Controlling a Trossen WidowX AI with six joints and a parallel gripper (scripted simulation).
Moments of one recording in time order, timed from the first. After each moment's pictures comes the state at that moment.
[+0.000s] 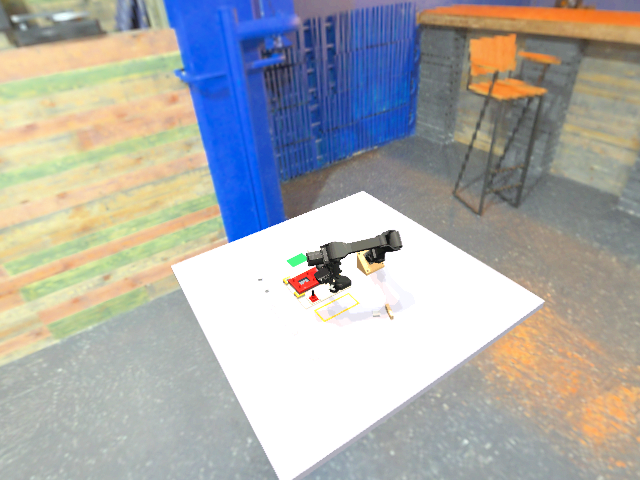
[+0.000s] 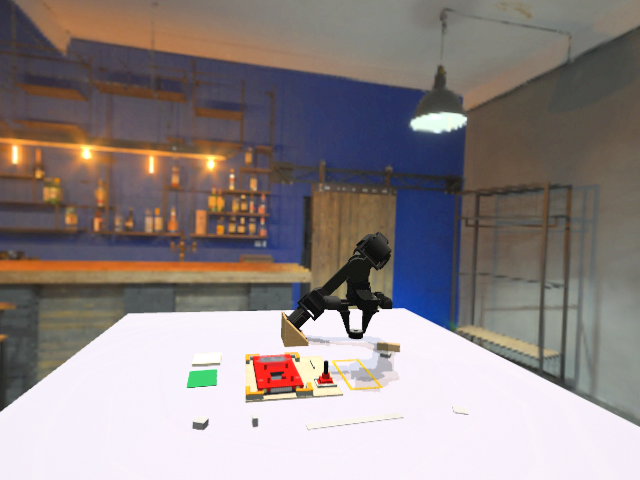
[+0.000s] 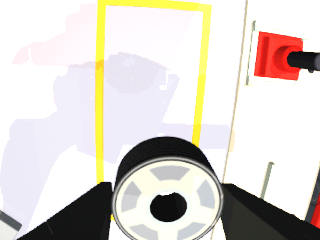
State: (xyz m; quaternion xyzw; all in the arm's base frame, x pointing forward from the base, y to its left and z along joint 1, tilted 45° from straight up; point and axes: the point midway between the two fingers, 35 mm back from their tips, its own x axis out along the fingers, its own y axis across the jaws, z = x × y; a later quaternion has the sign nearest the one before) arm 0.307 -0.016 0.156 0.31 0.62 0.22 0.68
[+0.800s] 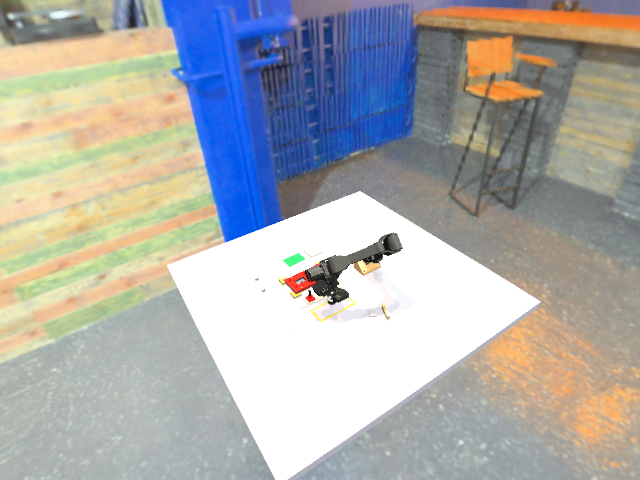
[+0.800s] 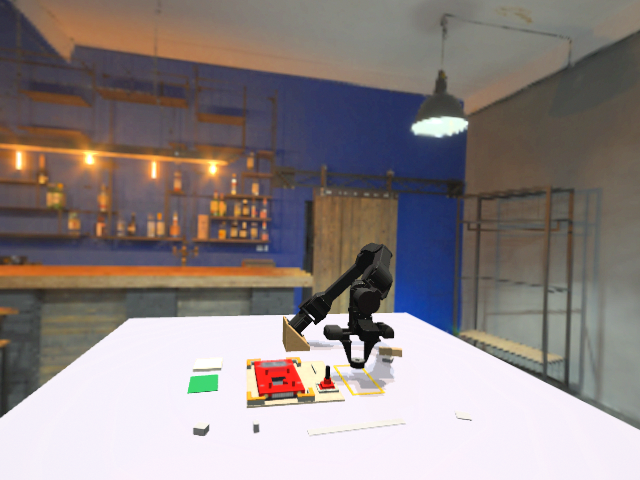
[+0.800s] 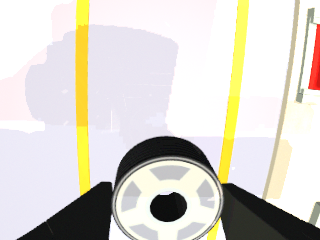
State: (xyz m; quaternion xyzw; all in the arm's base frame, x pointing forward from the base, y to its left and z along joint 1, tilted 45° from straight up) arm 0.315 0.033 0.111 0.31 0.62 0.22 0.68
